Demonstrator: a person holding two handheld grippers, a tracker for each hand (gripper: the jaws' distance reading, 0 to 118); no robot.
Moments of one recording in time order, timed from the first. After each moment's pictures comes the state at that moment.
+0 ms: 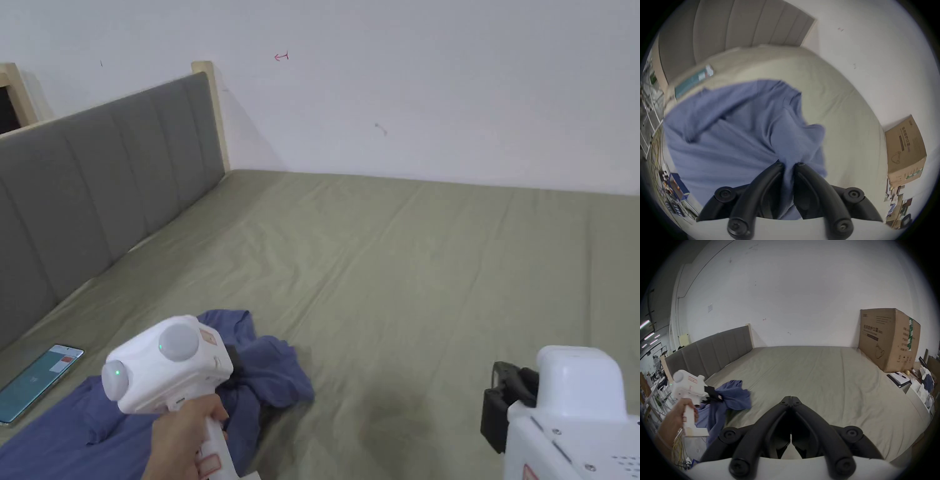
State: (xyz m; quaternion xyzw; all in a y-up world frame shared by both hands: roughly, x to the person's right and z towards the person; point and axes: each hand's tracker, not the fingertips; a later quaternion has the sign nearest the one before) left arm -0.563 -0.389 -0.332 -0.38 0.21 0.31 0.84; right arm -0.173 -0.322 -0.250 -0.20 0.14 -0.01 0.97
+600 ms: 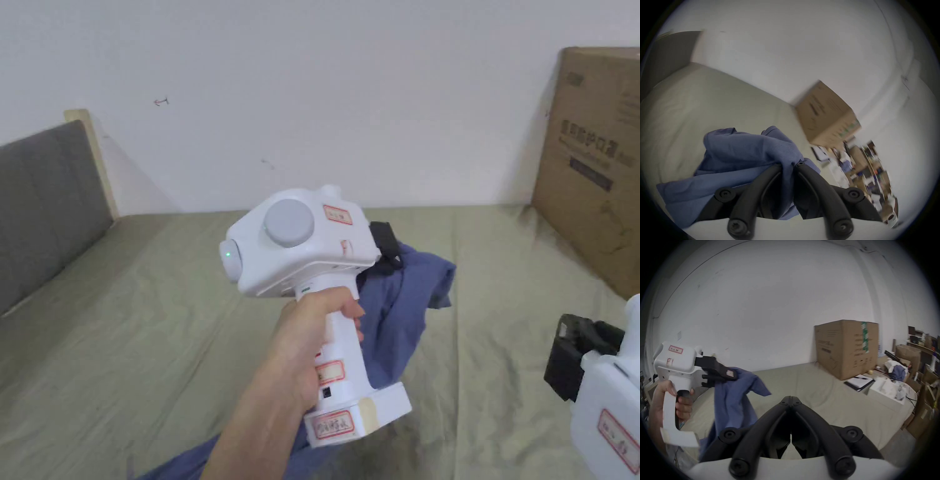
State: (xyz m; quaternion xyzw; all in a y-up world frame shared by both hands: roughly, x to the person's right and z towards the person) left arm -0.259 -0.217 -0.397 -0.32 -0.23 0.27 0.88; right arm -0.034 -0.259 -0.209 -0.11 -0.04 -0.07 0.99
